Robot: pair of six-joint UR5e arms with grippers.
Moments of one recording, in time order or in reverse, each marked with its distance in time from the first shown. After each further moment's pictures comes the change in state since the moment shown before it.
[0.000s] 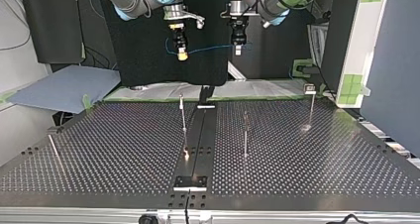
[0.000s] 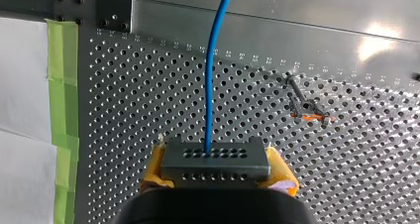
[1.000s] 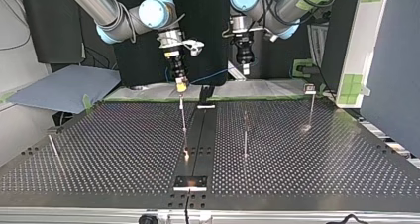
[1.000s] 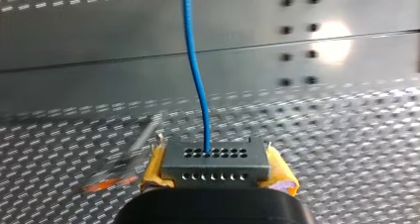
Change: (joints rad) left arm 0.077 0.215 0.091 -0.182 -0.042 -0.069; right arm -0.065 -0.161 -0.215 0.204 -0.158 0.199
